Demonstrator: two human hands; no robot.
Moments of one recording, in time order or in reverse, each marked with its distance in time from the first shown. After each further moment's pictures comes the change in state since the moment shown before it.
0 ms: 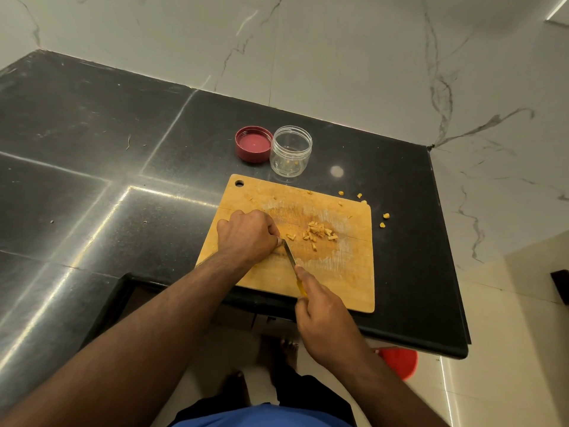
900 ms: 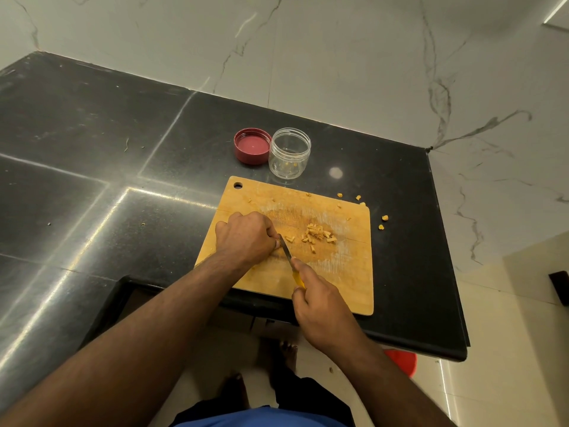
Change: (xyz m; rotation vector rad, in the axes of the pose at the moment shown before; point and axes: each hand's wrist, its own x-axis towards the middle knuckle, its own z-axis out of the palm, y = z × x) left_hand 0.000 0.001 -0.003 0.014 -0.002 0.015; right_hand 0.021 0.003 -0.001 0.018 0.000 0.020
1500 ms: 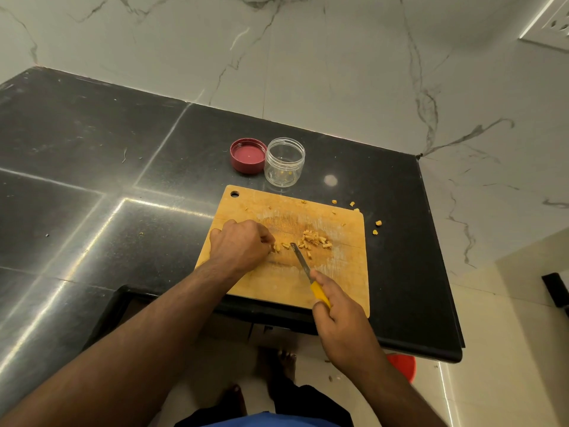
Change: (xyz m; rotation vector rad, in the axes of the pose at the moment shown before) left_hand -0.004 -0.004 -0.007 0.017 -0.018 0.040; right_hand -0.030 0.014 -0.016 0.098 0.121 0.033
